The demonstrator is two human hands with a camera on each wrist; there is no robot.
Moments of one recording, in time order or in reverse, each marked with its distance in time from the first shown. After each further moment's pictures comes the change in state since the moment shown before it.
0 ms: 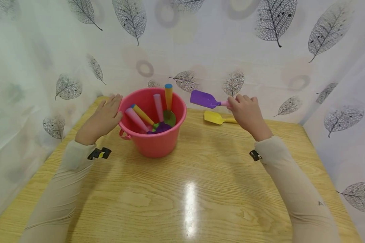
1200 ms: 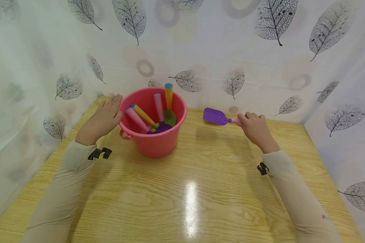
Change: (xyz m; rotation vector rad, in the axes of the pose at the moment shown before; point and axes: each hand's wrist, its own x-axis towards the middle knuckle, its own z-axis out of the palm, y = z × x) left_hand -0.001 -0.001 0.000 0.005 0.010 0.018; right_hand -0.063 0.025 0.037 0.056 -0.084 0.034
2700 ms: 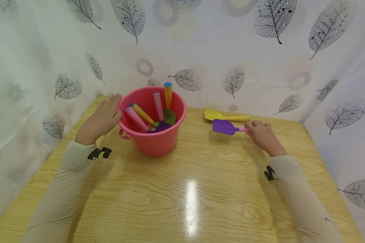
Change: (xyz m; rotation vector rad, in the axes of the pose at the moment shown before) left_hand 0.000 -0.001 0.001 -0.011 0.004 -0.002; right_hand -0.039 0.029 0.023 0.085 -0.116 -0.015
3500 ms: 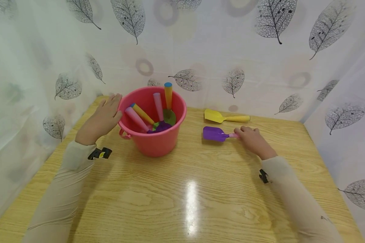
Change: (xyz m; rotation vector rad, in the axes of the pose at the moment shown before) left_hand 0.001 -0.001 0.001 -0.005 0.009 -0.002; right_hand 0.009 -0.025 0.013 0.040 -0.188 -0.013
